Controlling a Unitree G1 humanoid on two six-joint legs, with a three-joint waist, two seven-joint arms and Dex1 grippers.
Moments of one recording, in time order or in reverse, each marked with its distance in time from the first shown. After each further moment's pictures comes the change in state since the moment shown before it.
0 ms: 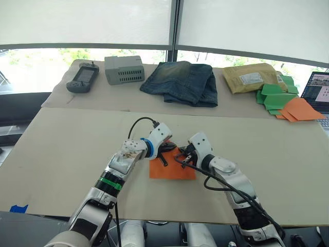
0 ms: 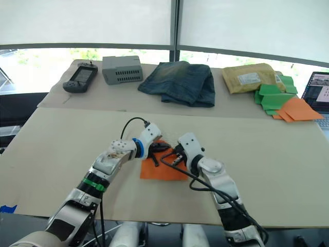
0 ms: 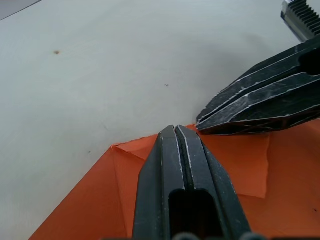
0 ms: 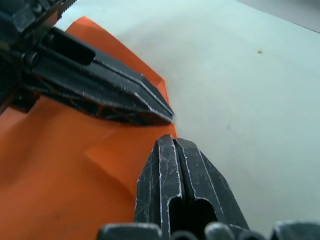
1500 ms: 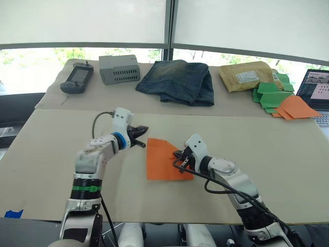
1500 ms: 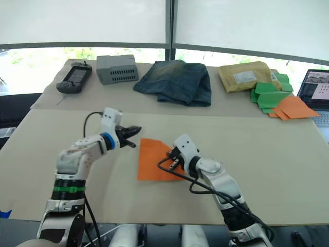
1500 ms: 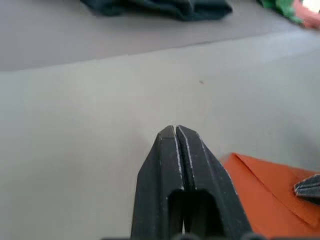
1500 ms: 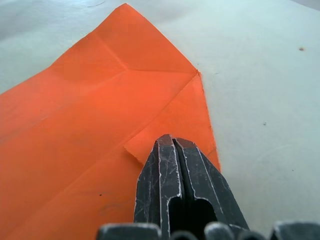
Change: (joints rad) left arm 0.086 0.046 0.478 -0.272 -0.257 0.358 0.176; right arm -0.041 -0.050 0.088 0.020 0.090 0.001 0.041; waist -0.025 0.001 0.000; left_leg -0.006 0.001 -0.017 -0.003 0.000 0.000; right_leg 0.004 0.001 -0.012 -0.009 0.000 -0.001
